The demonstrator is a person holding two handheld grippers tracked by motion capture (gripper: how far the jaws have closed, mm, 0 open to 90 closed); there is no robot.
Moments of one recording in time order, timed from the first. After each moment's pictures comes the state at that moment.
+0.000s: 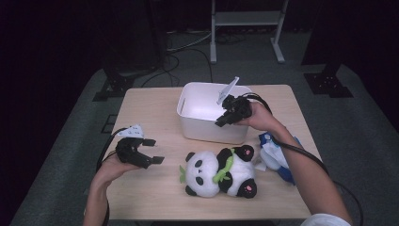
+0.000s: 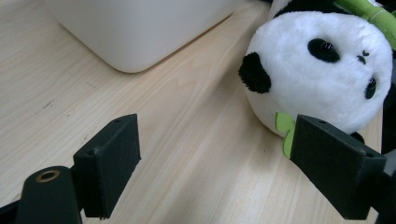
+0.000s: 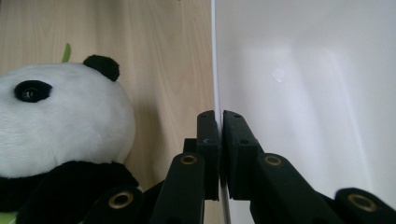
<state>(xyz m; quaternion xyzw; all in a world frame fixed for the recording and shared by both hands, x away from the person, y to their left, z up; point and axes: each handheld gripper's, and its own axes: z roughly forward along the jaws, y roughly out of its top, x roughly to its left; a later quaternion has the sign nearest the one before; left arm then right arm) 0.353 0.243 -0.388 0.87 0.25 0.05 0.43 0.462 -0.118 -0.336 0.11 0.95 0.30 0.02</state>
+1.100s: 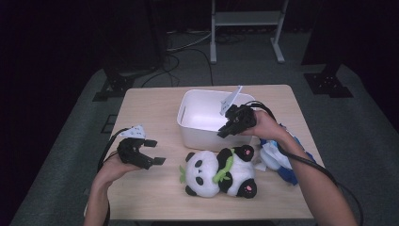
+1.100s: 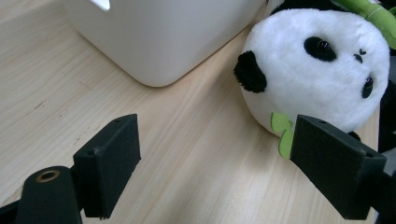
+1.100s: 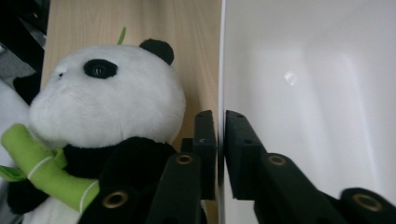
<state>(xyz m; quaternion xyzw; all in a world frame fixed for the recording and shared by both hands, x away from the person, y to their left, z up) 0.353 0.239 -0.389 0.87 0.25 0.05 0.42 0.429 -0.124 -0.334 0.08 0.95 0.30 0.00</state>
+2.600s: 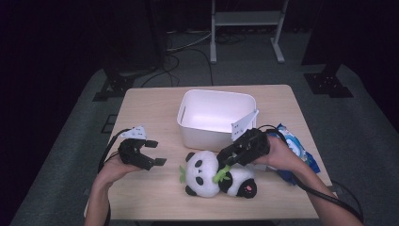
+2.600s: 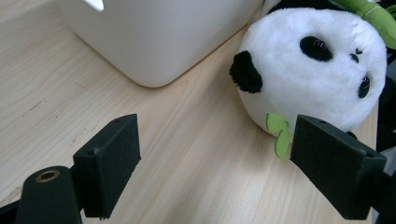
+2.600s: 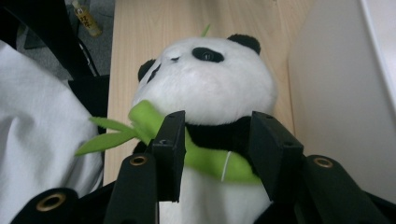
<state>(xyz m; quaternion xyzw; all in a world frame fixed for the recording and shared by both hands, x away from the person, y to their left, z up) 0.350 0.235 -0.388 0.87 0.25 0.05 0.42 0.344 -0.142 -0.336 0.08 0.94 0.34 0.00</state>
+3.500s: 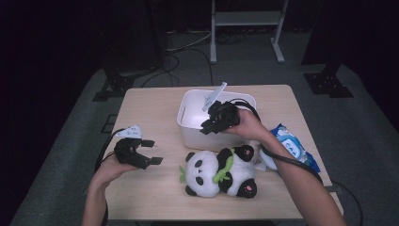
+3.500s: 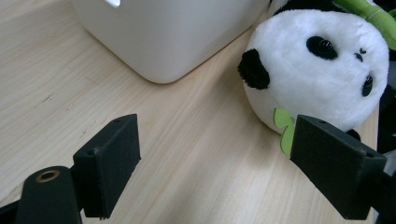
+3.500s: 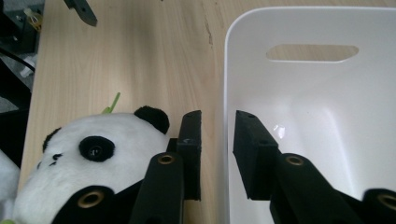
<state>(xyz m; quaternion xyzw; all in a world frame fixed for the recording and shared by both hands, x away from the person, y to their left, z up) 0.352 0.248 -0.388 0.86 0.26 0.05 0.43 0.424 -0.075 -0.320 0.09 0.94 0.32 0.04</state>
